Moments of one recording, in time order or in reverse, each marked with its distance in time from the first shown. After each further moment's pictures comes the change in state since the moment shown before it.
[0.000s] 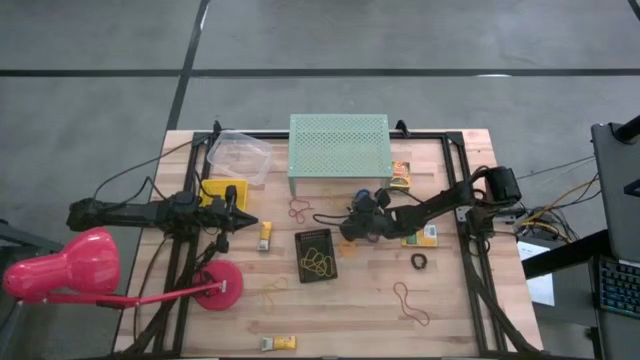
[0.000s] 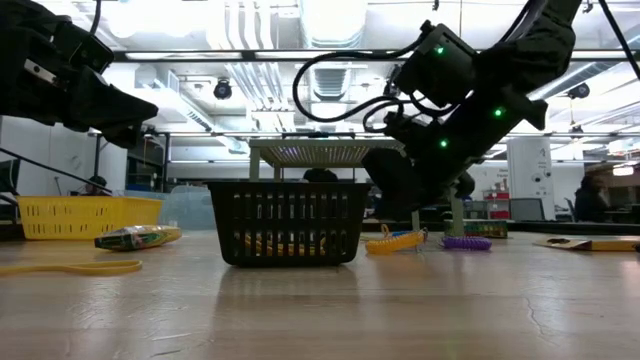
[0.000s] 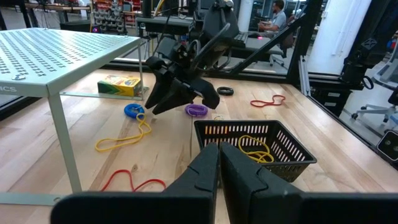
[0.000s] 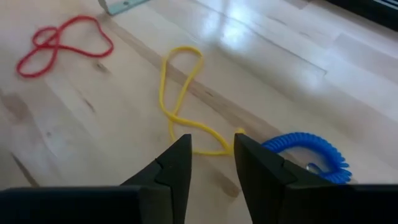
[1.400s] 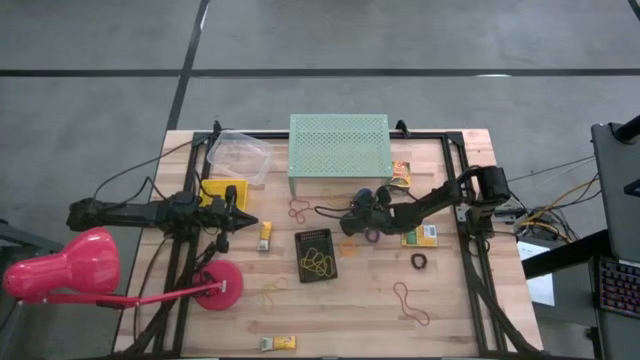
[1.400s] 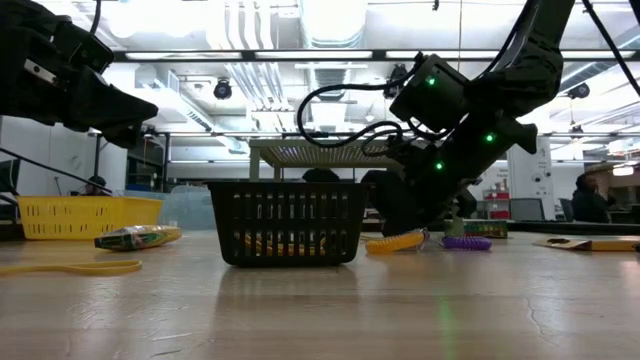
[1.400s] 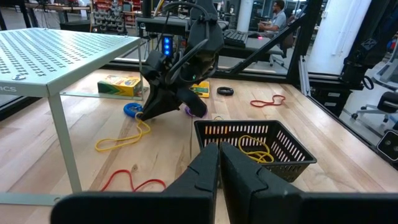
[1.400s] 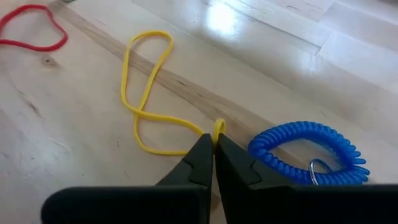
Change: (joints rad) left arm 0.000 0.000 0.000 0.000 0.000 0.000; right arm -0.057 0.070 -0.023 0.072 -0.024 0.044
